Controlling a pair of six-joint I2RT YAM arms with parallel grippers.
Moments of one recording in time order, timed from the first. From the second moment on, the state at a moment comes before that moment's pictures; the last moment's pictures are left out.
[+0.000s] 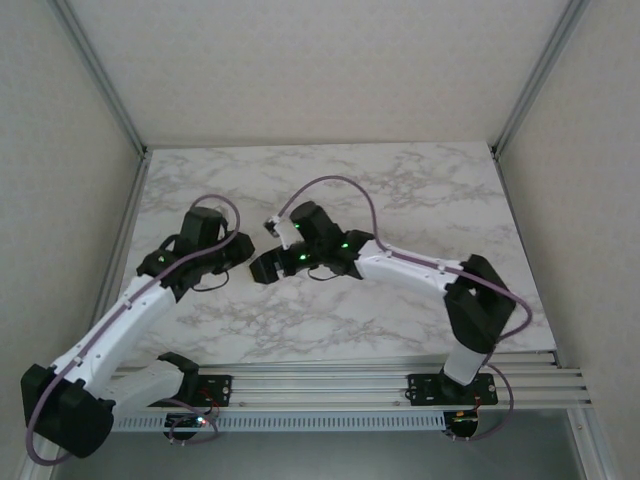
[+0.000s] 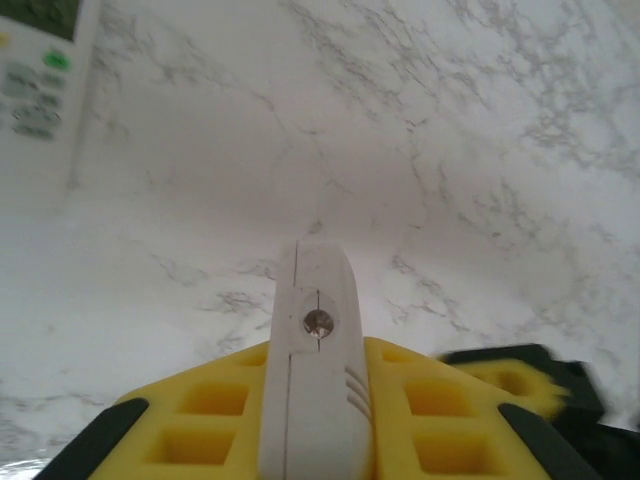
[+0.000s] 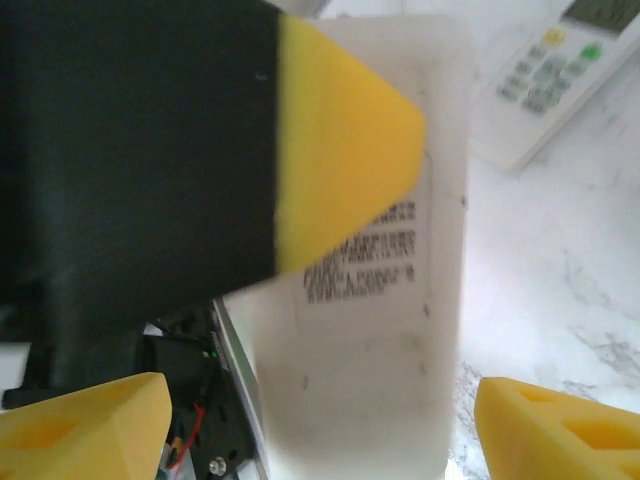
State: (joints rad) left arm -0.36 1.07 0.92 -0.65 0.08 -0.78; right arm 0.94 1.69 1.24 -0.17 -0.51 0.46
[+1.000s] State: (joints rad) left arm -0.53 2.42 2.02 -1.39 -0.50 -0.62; right arm 0.65 1.04 0.77 -0.23 -0.42 0.52
